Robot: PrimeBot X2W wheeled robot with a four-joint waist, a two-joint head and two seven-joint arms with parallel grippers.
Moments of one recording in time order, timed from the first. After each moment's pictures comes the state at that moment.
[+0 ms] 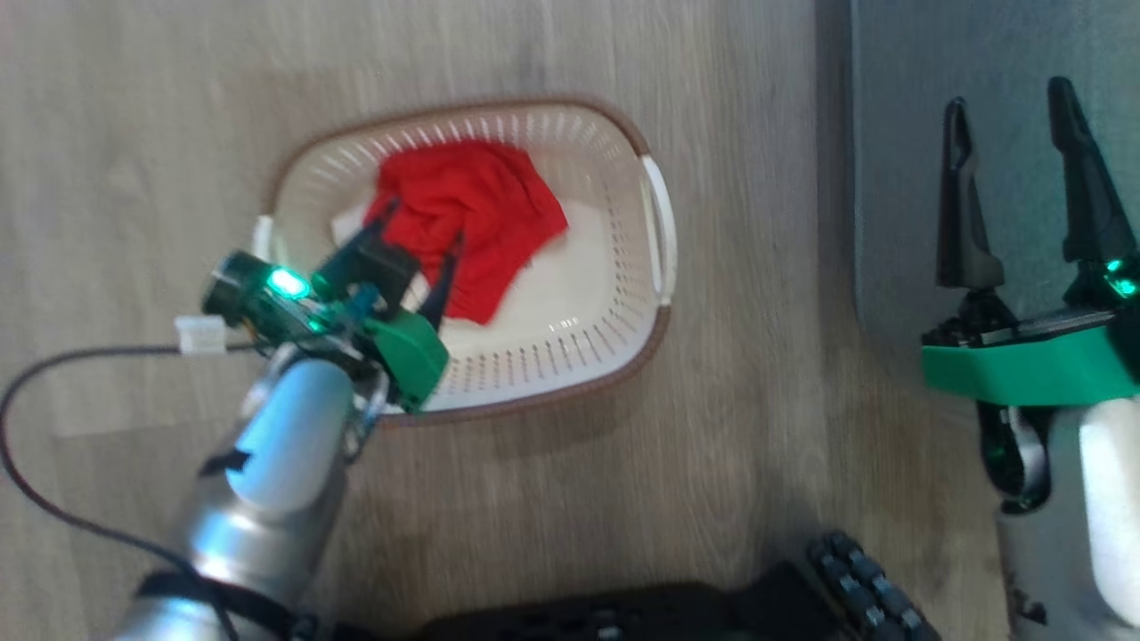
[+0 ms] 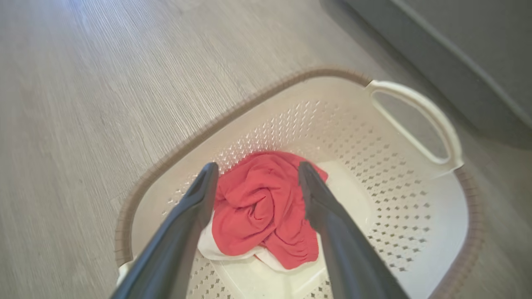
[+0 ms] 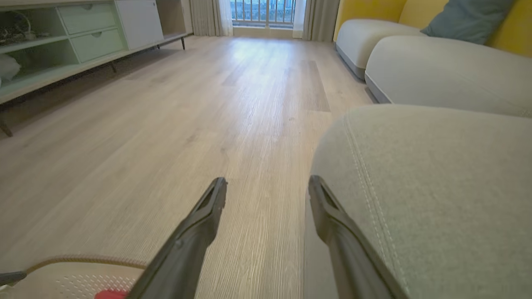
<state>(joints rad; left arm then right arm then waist) -0.61 0.08 -0.39 0.69 0.01 -0.01 -0.26 -0.29 -0.12 -0.02 -0.10 0.11 0.13 -0.26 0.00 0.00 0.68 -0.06</state>
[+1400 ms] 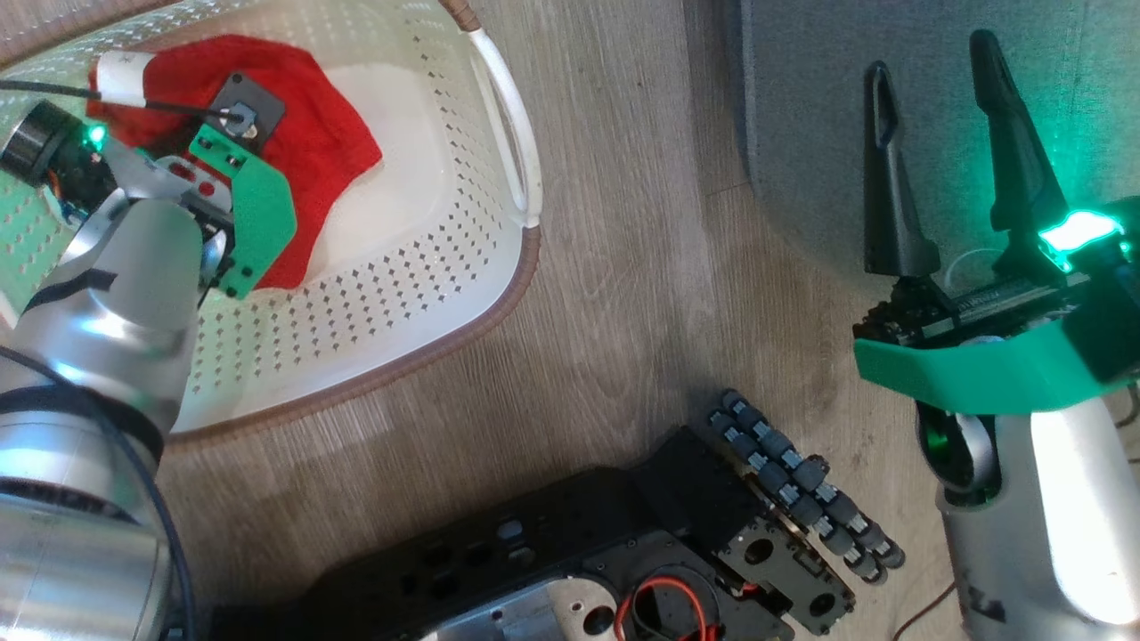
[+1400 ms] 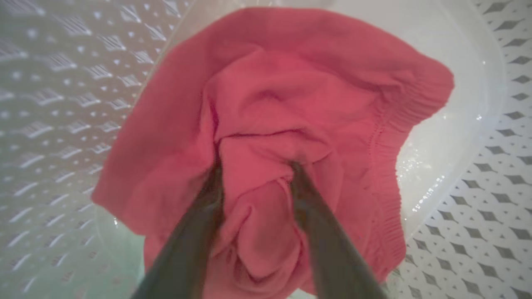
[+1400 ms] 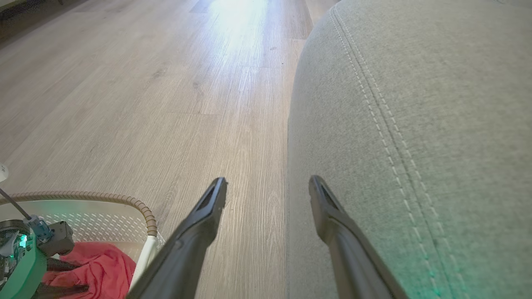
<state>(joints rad) -1.12 0.20 -0.54 1.29 0.10 -0.06 -0.03 -0.34 -0.06 0.10 -0.17 0.16 0.13 -0.26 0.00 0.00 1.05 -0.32</state>
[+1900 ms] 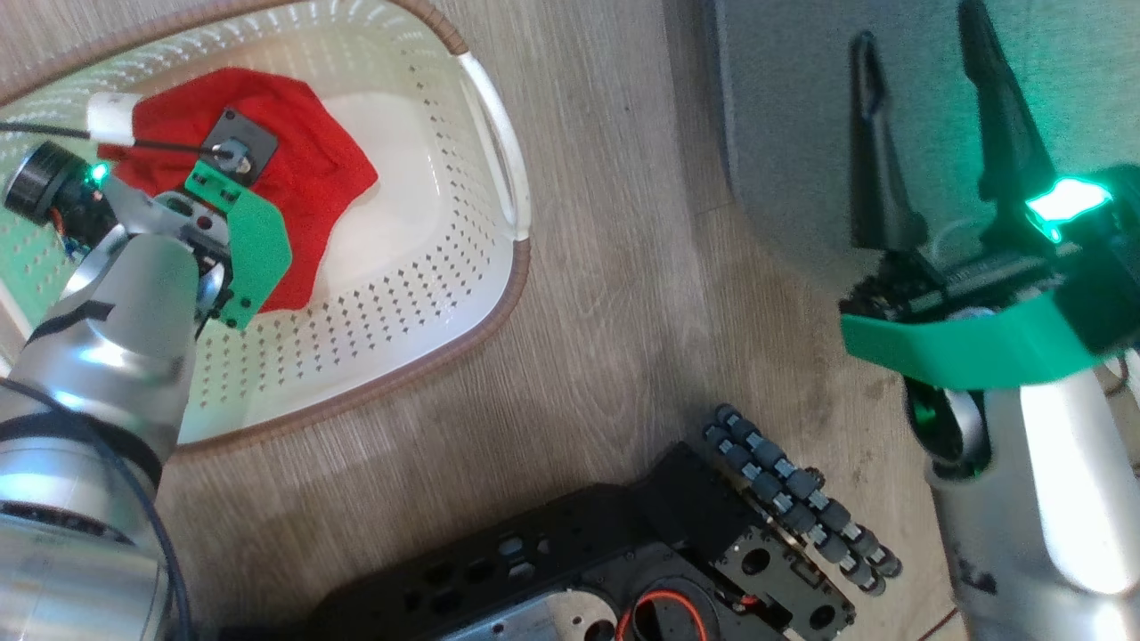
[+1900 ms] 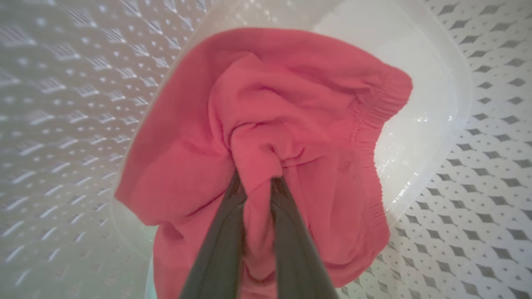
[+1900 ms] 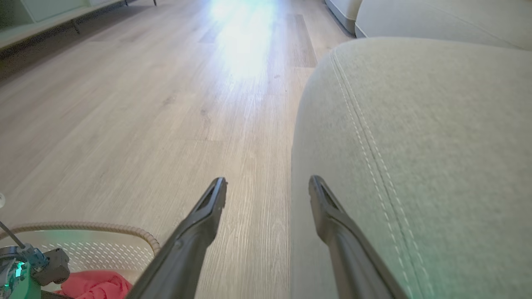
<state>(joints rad) -1.08 0.21 -0.55 1.30 0.06 -0.07 -0.07 -0.38 -0.06 0.12 -0.15 0.18 0.13 -0.26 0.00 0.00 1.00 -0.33</state>
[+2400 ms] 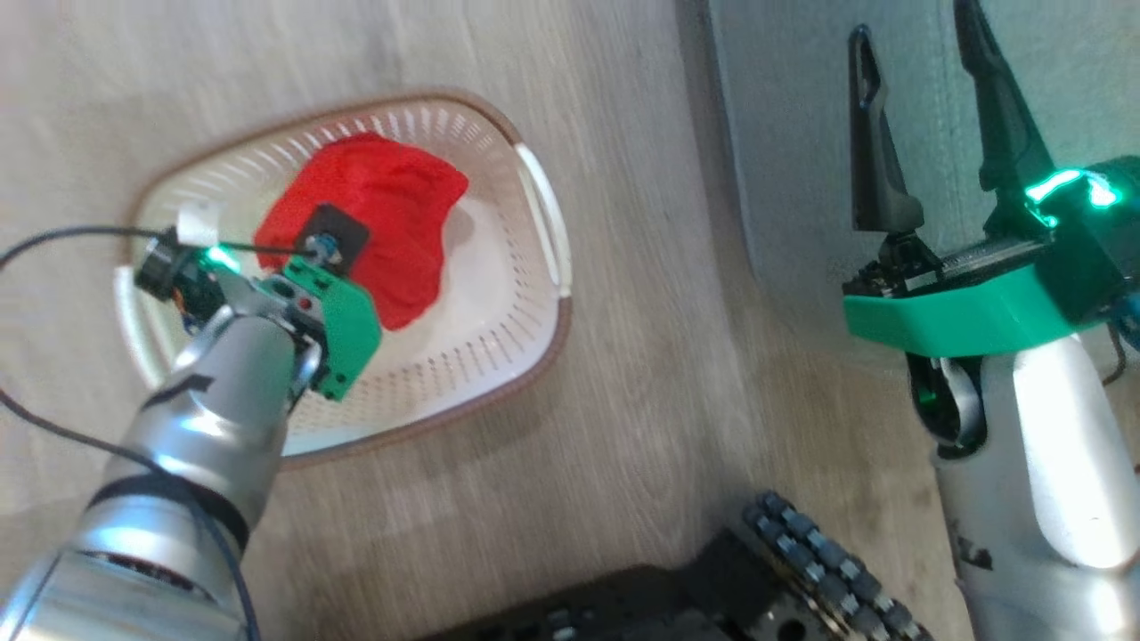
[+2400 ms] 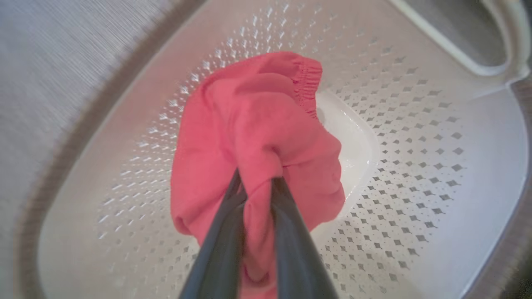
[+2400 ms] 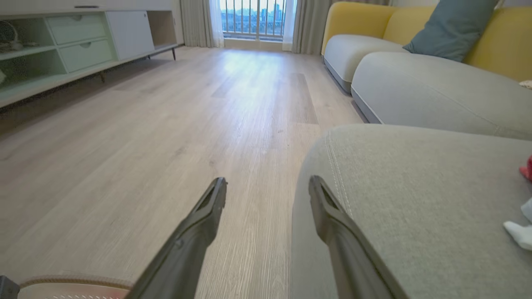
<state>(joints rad) -0.95 0.11 -0.55 1.30 0.00 -0.08 -0.23 -0.44 -0.06 0.10 -0.06 0.12 0.13 -0.26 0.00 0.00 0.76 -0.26</state>
